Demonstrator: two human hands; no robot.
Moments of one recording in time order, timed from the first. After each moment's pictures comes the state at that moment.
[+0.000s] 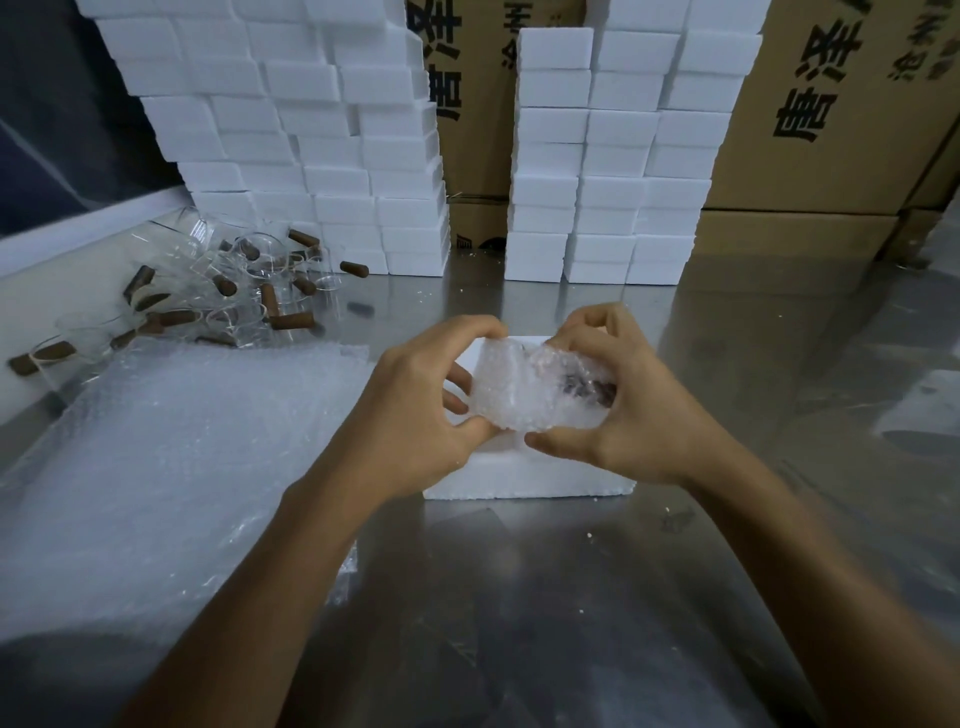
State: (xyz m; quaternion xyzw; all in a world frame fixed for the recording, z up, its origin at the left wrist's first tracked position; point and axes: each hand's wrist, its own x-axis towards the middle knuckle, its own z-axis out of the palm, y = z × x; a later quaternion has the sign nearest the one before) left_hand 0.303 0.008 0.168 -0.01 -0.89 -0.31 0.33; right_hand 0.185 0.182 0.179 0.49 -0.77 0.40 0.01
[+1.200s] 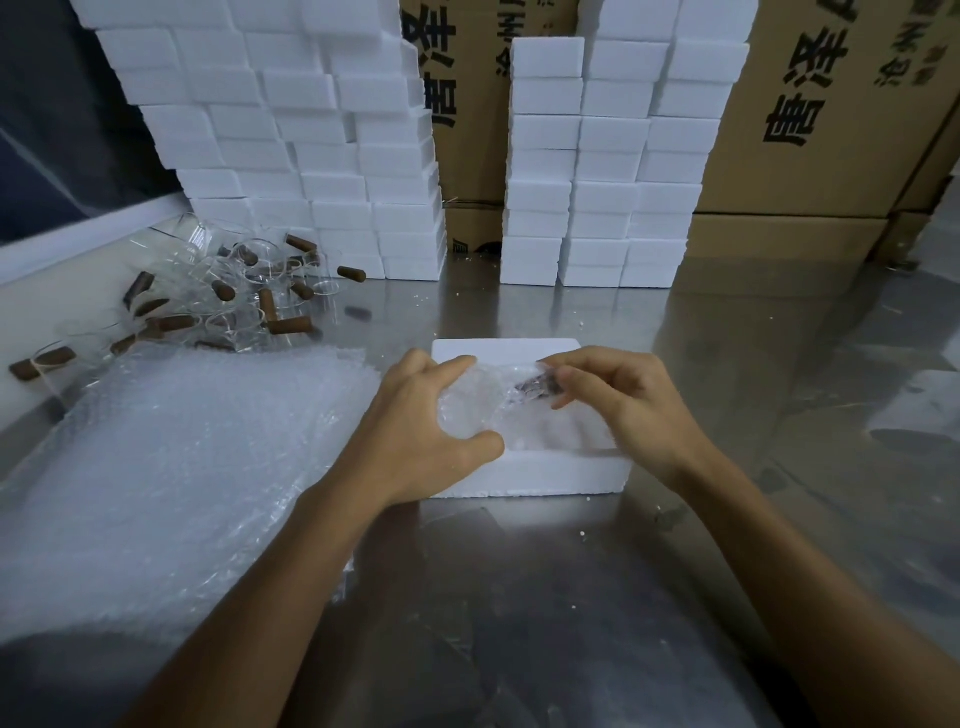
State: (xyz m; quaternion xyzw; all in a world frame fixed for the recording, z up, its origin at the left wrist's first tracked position) left_hand 0.294 0.001 0.146 0.13 -0.92 -0.29 0.23; right_hand 0.168 0.180 0.157 0.38 -0.71 0.59 -0.06
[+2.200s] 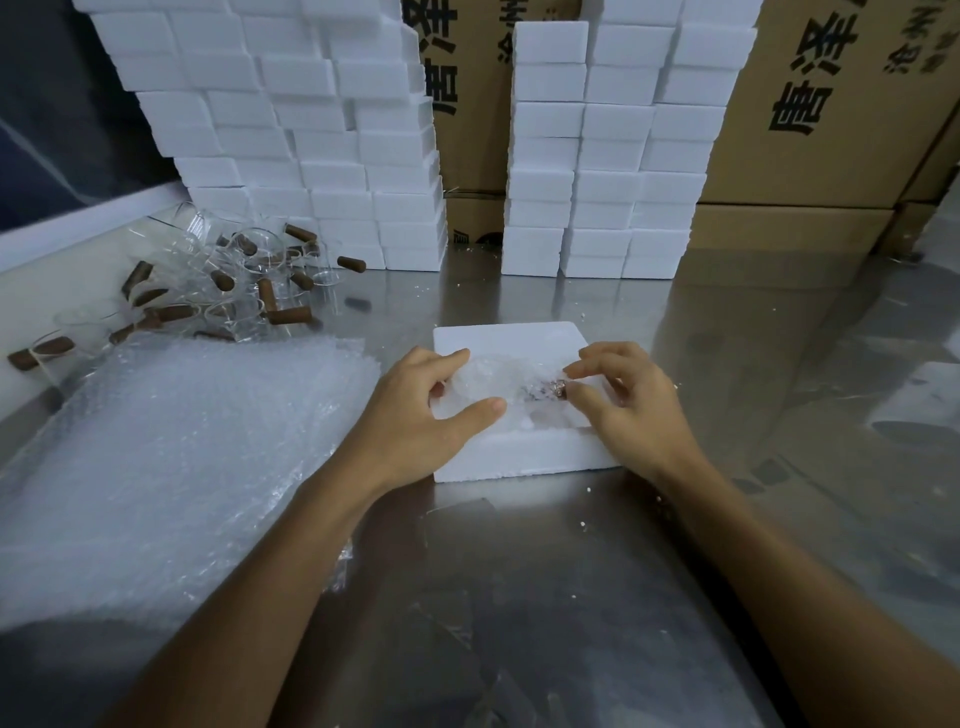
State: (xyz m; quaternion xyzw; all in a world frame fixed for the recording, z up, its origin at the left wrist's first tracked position) left_hand 0.290 -0.004 0.138 0.14 -0.88 -0.38 0.23; right_hand 0.156 0.178 0.129 0.32 -0.81 0.49 0.07
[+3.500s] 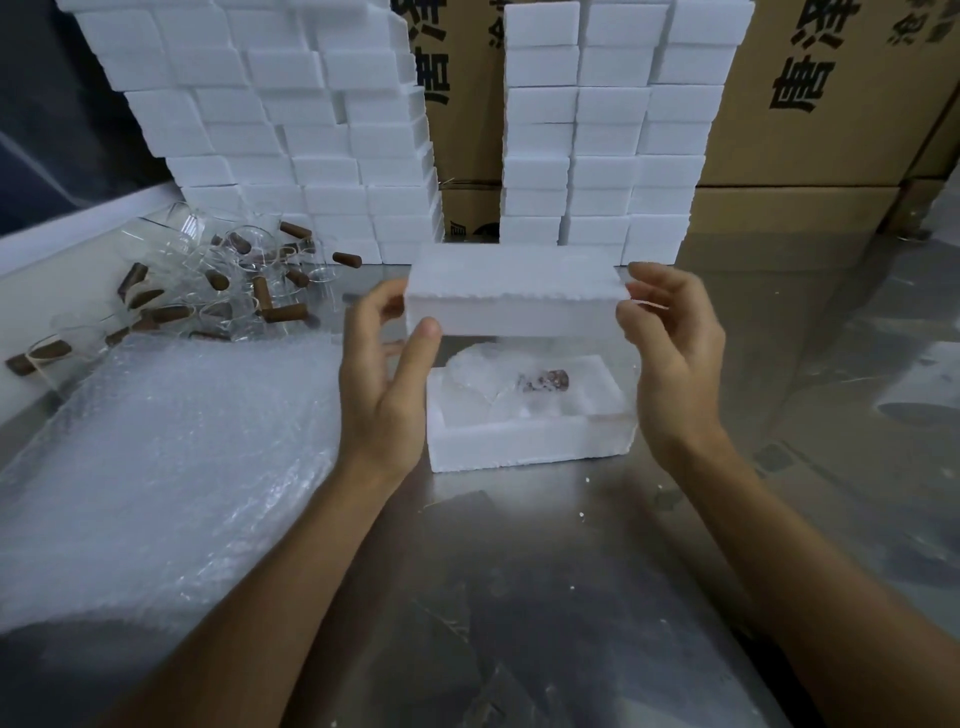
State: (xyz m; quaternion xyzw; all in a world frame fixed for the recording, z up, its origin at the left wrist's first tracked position) left_hand 0.285 0.007 0.142 0.05 -0.70 -0.52 0.49; right_hand 0.172 0.178 0.160 0.28 -0.62 0.72 0.12
